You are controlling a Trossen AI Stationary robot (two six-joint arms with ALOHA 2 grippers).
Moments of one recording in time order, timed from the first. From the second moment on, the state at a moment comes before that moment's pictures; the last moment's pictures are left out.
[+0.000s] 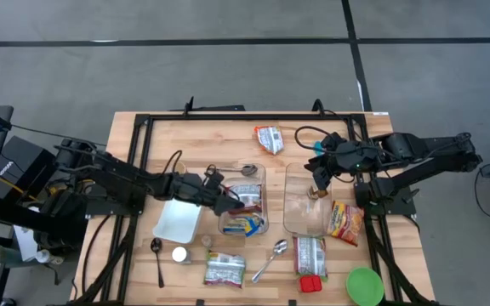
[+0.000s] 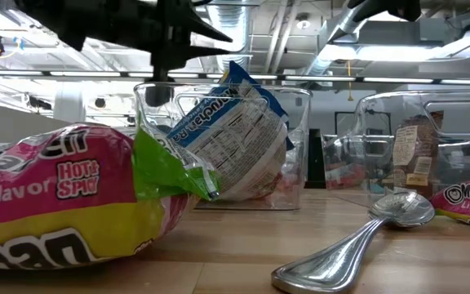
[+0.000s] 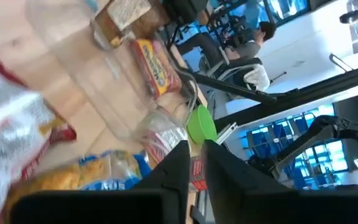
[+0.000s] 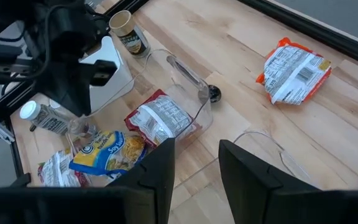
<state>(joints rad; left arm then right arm) -0.17 1.44 0.63 0.59 -0.04 -1.06 0.16 1.05 1.23 -0.97 0.39 0.78</state>
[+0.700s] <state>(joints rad) -0.13 1.44 1.09 -0.20 0.01 -0.54 0.16 1.05 1.23 -0.97 0.39 0.78</state>
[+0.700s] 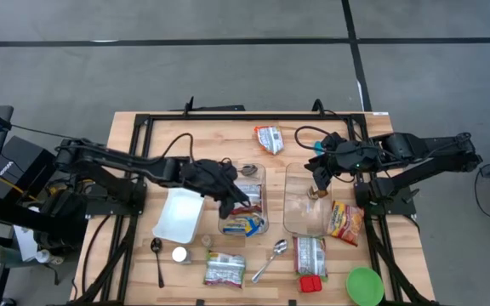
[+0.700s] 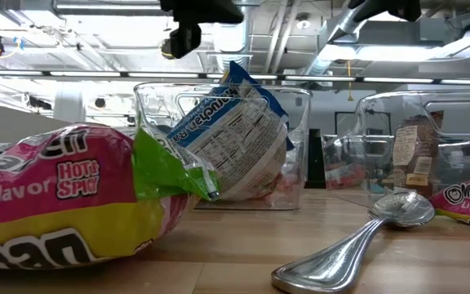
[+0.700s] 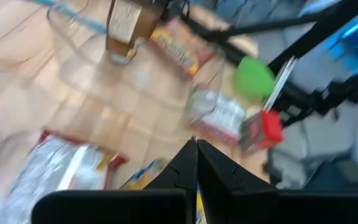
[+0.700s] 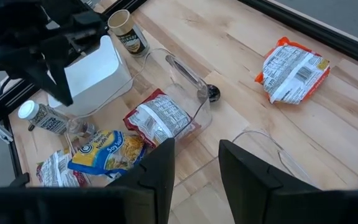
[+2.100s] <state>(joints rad) -0.14 1.82 1.14 -0.26 0.26 -0.34 0.16 1.05 1.23 -0.99 0.39 0.78</state>
